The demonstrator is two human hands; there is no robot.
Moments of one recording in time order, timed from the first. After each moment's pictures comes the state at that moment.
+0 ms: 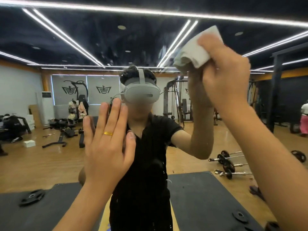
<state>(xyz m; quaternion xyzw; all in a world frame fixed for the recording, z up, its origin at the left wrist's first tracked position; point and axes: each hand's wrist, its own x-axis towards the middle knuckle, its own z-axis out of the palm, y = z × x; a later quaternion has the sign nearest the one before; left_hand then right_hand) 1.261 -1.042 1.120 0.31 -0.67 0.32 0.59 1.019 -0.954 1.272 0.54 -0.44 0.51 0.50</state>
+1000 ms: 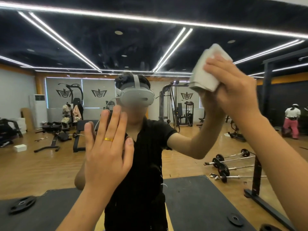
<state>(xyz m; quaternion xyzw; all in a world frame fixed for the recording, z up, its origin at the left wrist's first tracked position) 1.261 -1.042 1.120 0.31 -0.67 0.33 0.59 0.956 -0.941 1.260 0.60 -0.40 0.43 0.54</state>
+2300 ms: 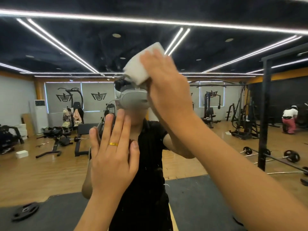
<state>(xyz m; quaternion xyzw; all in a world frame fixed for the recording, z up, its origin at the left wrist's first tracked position) 1.261 -1.044 1.119 0.31 -0.66 0.32 0.60 1.117 -0.997 1.269 0.60 -0.38 0.49 0.50</state>
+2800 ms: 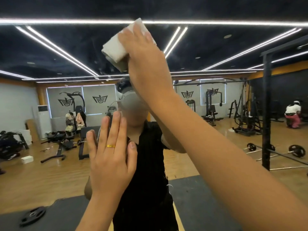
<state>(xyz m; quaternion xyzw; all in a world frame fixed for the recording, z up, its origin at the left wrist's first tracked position) 1.259 -1.044 1.120 0.31 -0.66 0.33 0.60 1.144 -1.007 1.313 0.59 -0.36 0.52 0.49</state>
